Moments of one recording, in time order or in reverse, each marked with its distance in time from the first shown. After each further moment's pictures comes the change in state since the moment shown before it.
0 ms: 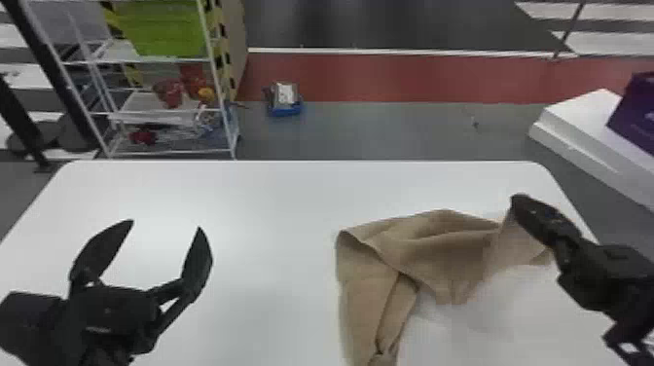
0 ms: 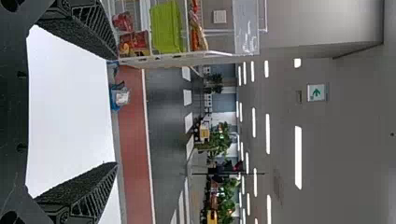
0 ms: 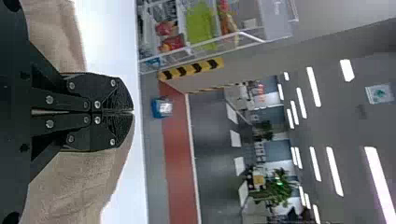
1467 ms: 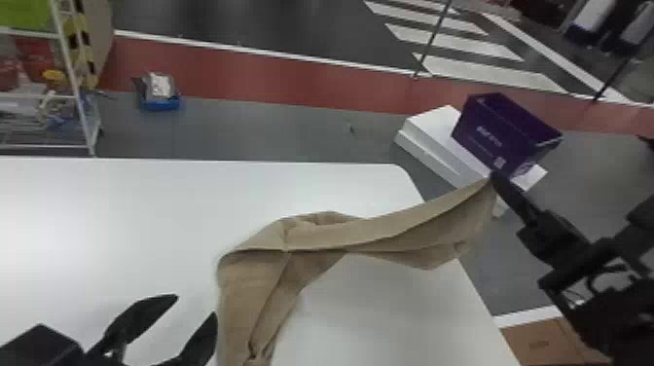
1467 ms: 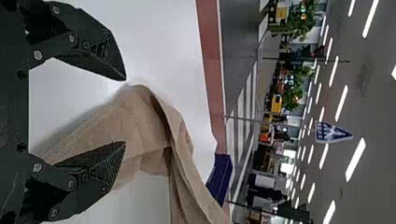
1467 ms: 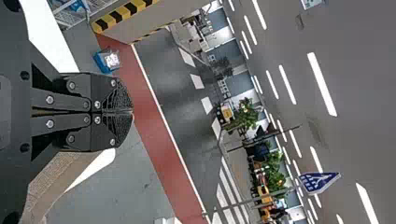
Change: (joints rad) left arm -0.064 0.086 -0.307 0.007 -0.029 0.380 -0.249; right arm -0.233 -0.004 -0.438 0.106 -0.283 0.204 -0.058
